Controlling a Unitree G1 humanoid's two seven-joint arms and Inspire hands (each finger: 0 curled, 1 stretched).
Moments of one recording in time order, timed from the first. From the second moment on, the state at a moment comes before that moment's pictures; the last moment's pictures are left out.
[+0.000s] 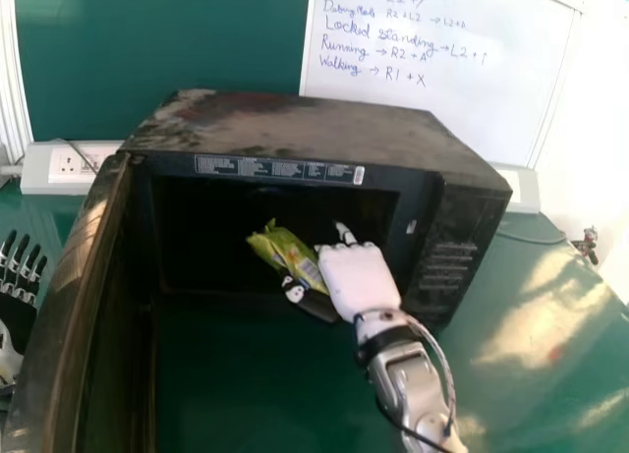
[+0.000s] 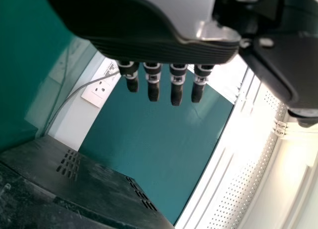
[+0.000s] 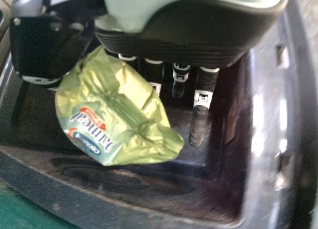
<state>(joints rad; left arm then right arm) -0.13 0.23 0.65 0.44 -0.73 -0.33 -0.67 -0.45 -0.34 0.35 -0.03 -1.23 0.13 0.17</state>
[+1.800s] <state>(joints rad) -0.13 0.22 0.65 0.44 -0.73 -0.33 -0.68 -0.97 -0.20 0.56 0.94 -1.02 0.00 -0.31</state>
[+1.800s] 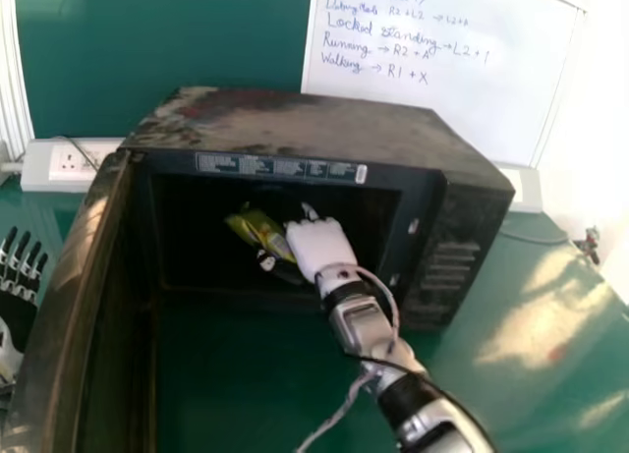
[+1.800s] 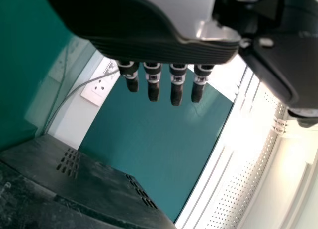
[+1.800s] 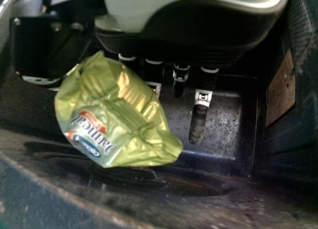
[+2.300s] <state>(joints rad) -0.13 0.22 0.65 0.42 -0.73 -0.33 -0.66 -1.09 -0.15 0.60 1.14 -0.97 -0.04 -0.42</state>
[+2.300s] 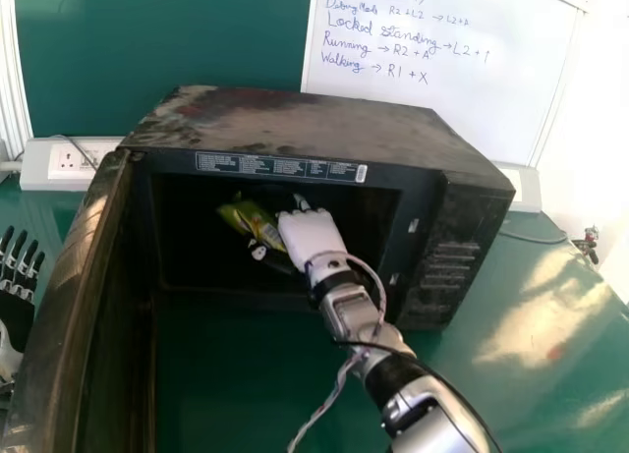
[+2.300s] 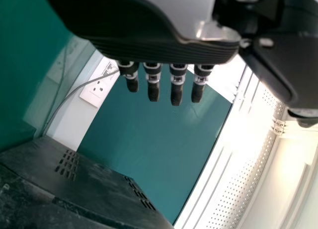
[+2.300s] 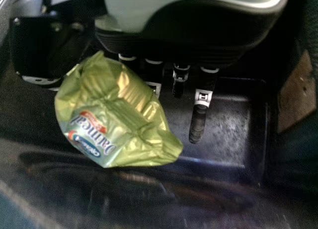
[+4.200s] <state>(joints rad) -0.13 0.22 0.65 0.43 -0.73 -0.33 -0.67 -1.13 -0.10 0.66 1.13 -0.88 0.12 -0.27</state>
